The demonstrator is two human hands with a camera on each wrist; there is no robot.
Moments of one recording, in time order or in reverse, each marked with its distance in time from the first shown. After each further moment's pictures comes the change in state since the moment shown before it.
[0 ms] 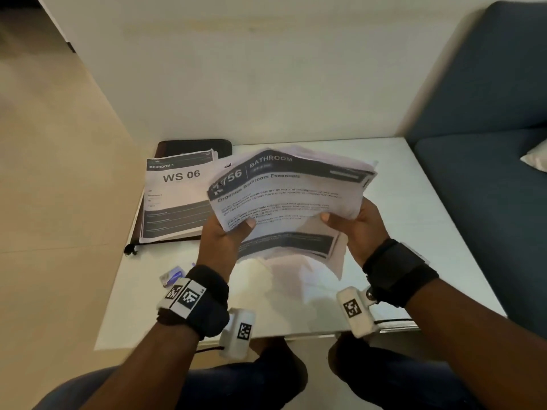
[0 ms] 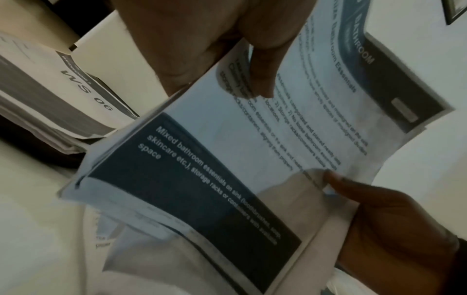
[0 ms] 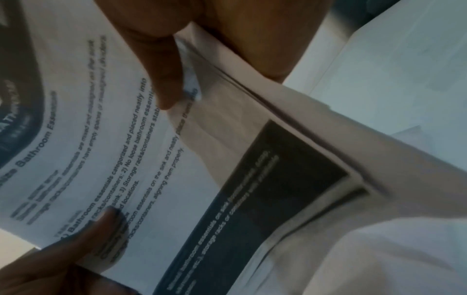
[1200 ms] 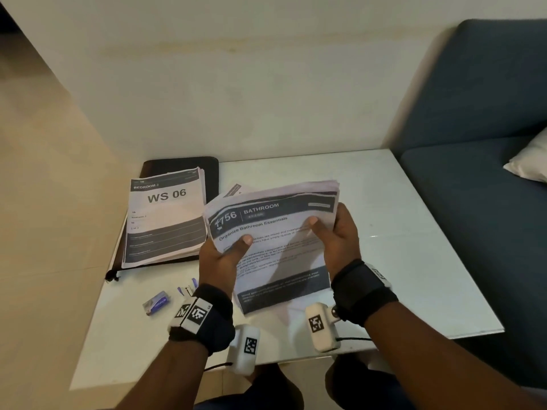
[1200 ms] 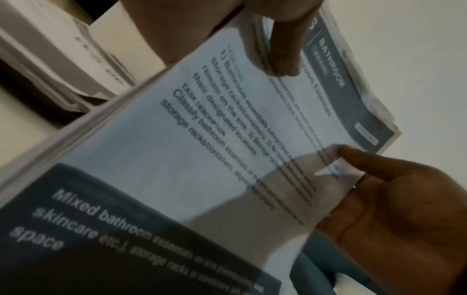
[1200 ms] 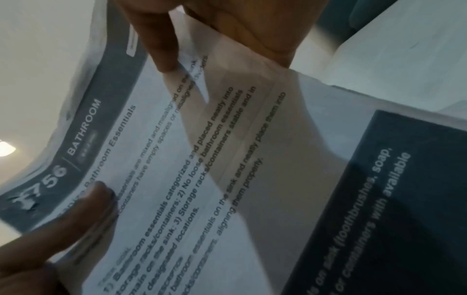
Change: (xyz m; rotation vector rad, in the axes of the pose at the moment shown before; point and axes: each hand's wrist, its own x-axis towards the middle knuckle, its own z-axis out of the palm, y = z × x) left_hand 0.014 -0.034 0.025 -0.142 0.047 -0.010; right_hand 0.017 0.031 0.011 -0.044 0.238 -0.108
